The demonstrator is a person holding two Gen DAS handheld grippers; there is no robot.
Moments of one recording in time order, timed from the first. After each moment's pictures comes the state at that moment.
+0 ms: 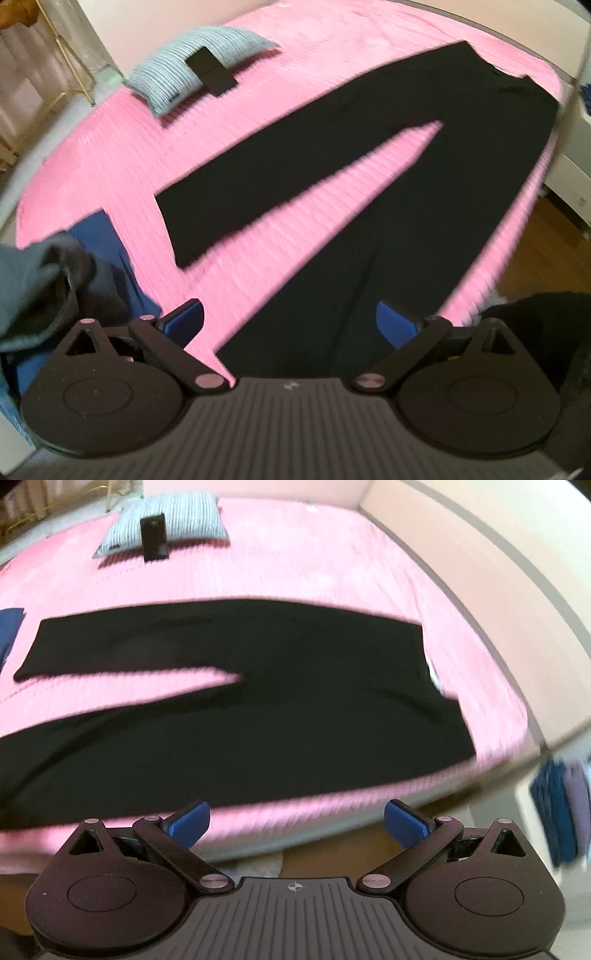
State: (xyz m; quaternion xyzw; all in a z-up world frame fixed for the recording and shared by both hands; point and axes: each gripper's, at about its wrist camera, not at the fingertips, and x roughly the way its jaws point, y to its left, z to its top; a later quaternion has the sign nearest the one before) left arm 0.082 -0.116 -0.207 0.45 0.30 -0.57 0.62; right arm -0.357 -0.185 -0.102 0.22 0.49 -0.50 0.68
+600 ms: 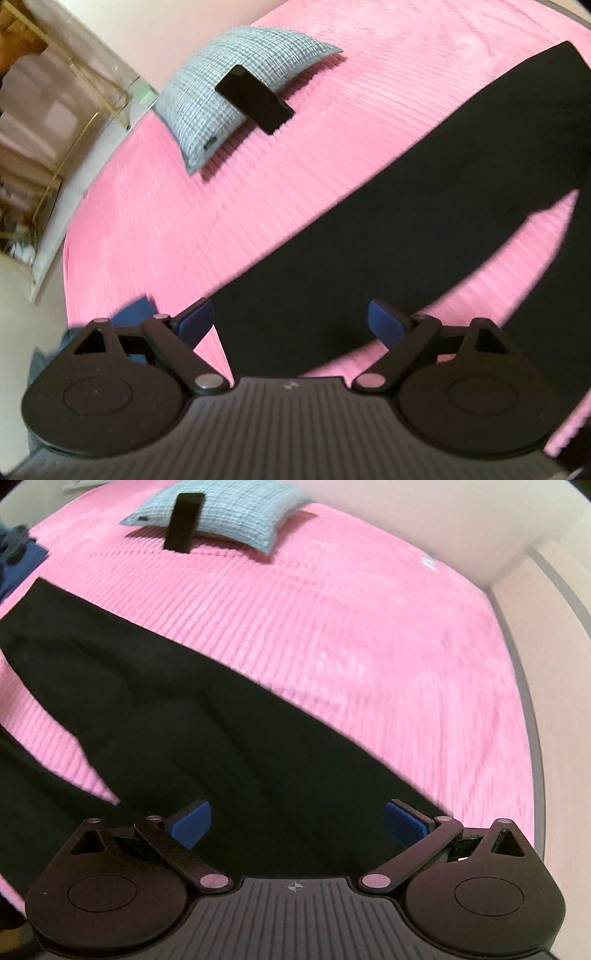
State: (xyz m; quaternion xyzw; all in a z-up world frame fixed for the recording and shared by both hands) left arm 0.106 -0.374 -0.243 0.52 0.25 -0.49 0.65; right arm -0.372 -0.558 -0.178 0.06 0.56 -0.29 0.78
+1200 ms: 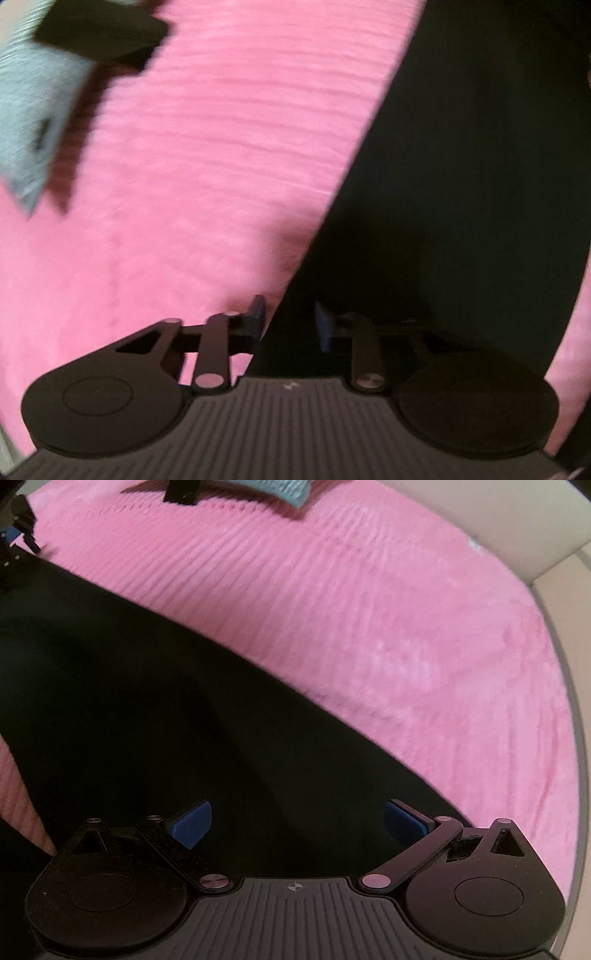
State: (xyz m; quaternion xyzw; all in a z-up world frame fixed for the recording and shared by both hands) left arm 0.265 -0.498 -0.442 0.64 0.25 -0.62 0.39; right arm -0.298 -0.609 -0.298 0.06 0.59 -0.27 0.76
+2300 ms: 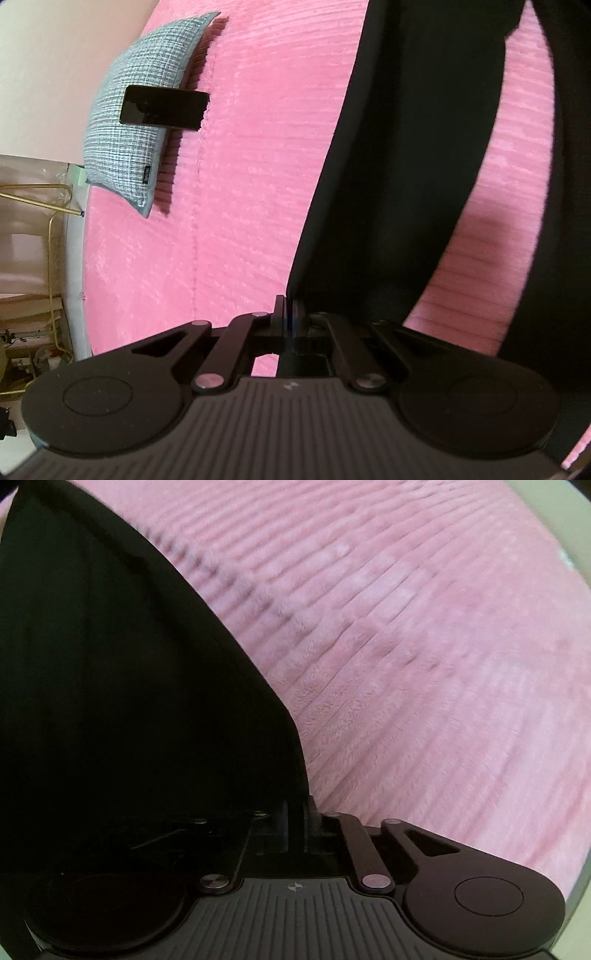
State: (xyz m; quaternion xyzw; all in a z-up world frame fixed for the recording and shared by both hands) left arm 0.111 -0.379 -0.331 0.70 0.13 -0.50 0.50; right arm -0.381 -0.764 -0.346 -0.02 0.67 -0.10 0.74
